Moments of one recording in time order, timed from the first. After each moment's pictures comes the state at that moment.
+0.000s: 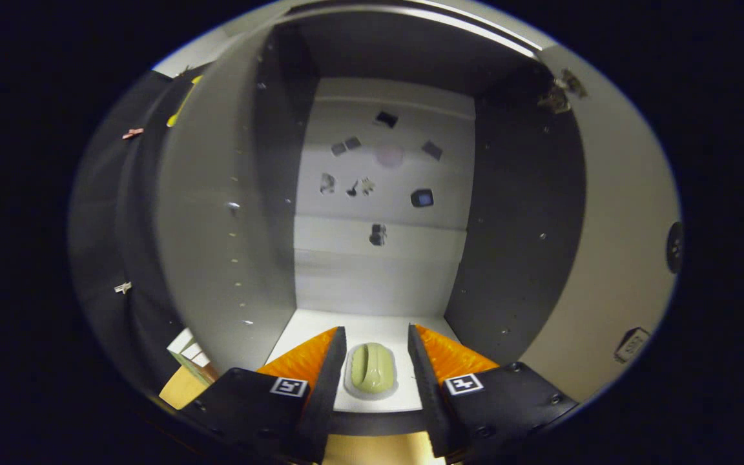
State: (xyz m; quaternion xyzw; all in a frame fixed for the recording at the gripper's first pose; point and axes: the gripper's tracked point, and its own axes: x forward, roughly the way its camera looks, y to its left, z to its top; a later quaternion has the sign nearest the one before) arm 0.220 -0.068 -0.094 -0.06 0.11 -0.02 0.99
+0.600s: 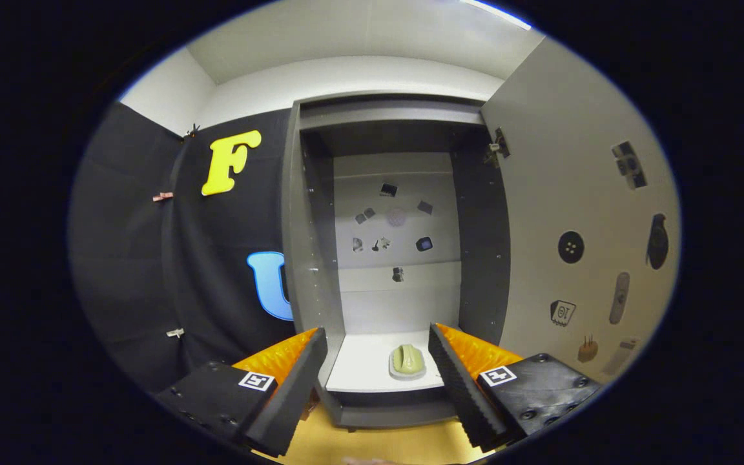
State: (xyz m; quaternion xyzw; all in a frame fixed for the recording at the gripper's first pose) arm 0.081 -0.038 -0.026 0.03 0.03 0.00 1.00
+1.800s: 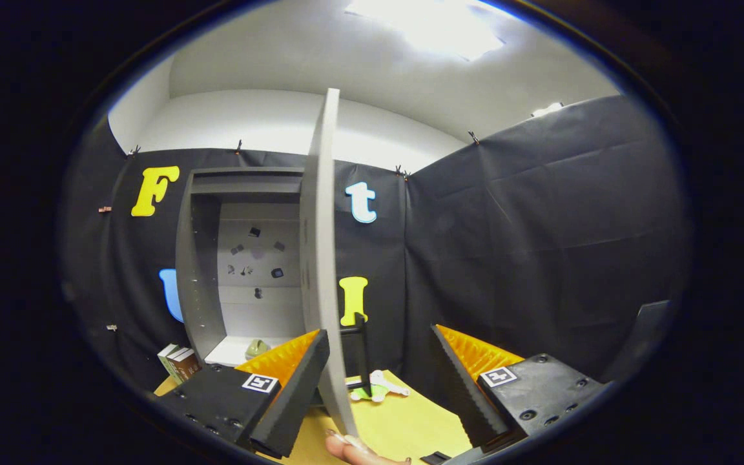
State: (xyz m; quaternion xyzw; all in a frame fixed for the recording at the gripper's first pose) arm -0.139 -0.324 0.029 -0.01 -0.04 -0.19 0.98
